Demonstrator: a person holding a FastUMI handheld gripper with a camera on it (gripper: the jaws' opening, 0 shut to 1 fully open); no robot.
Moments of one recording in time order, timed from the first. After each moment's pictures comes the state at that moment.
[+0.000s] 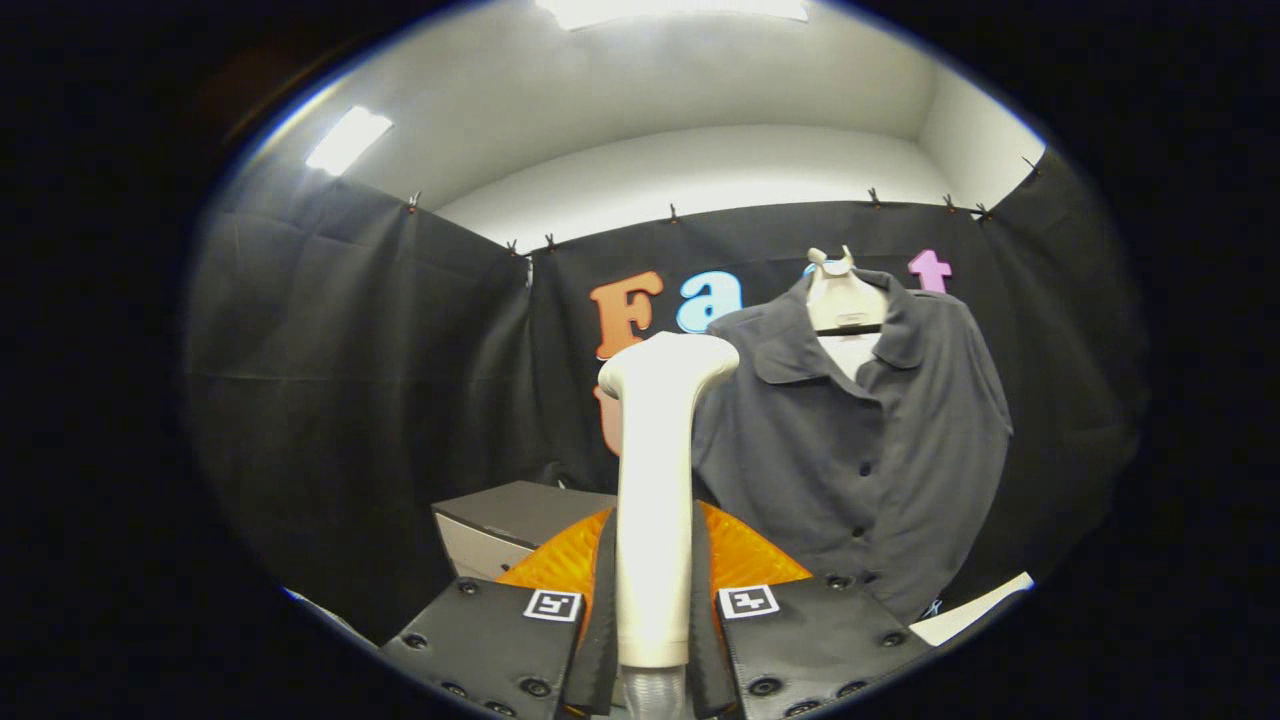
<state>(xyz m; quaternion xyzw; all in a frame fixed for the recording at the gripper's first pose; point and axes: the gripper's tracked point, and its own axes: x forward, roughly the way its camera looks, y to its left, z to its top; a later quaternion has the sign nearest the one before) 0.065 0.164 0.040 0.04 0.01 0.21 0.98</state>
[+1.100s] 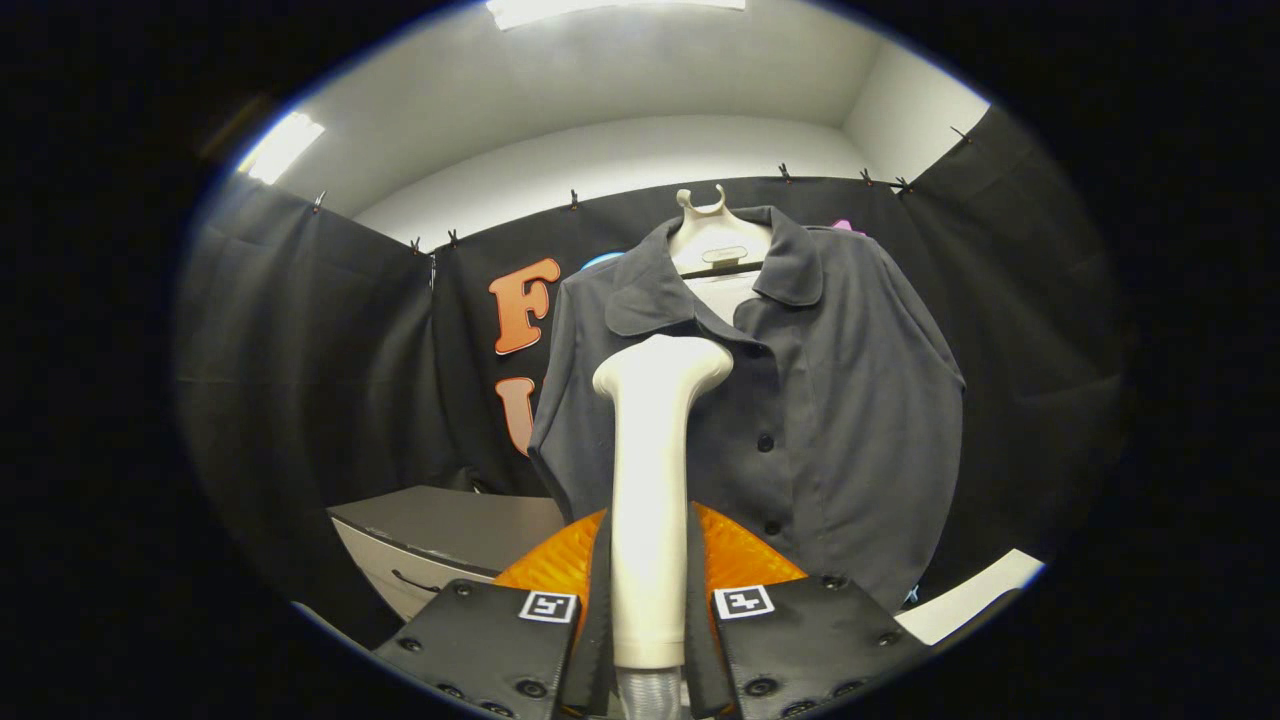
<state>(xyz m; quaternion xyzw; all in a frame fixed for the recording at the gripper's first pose) 0.201 0.093 -0.030 0.06 0.01 0.14 0.99</state>
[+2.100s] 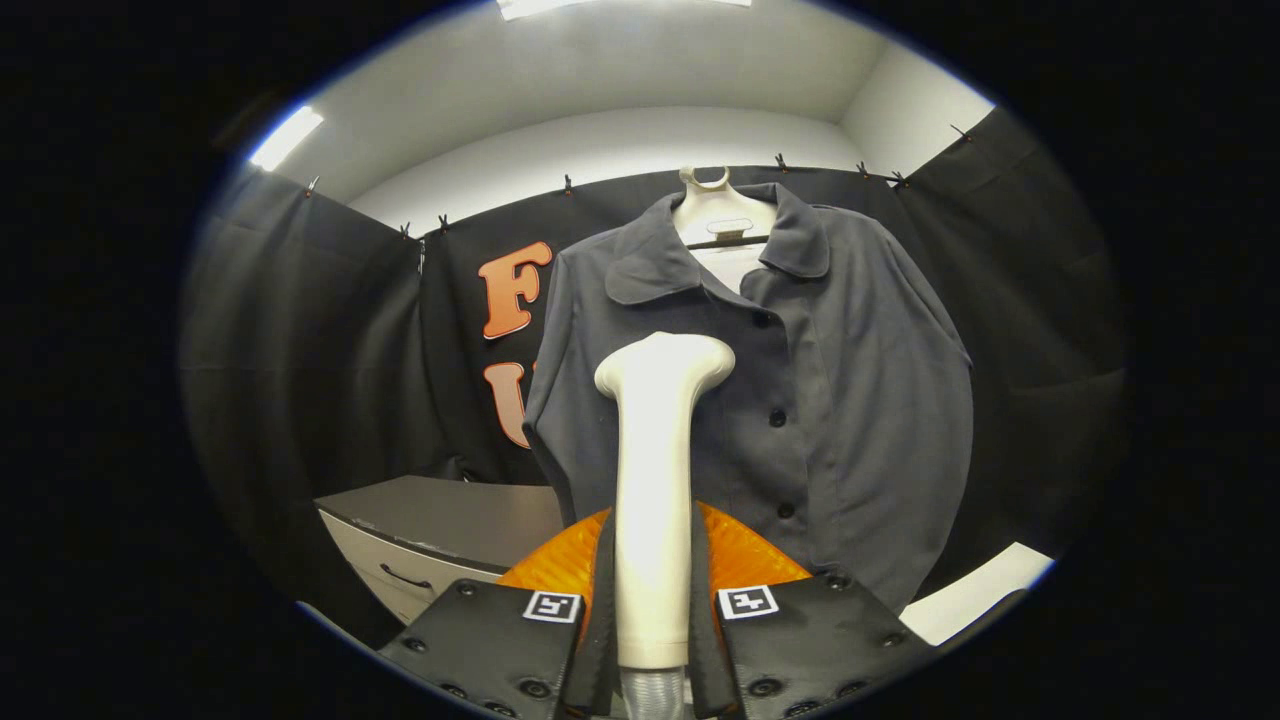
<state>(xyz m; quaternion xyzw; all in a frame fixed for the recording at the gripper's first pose) 0.210 0.114 -0.064 0.06 0.03 0.10 0.99</state>
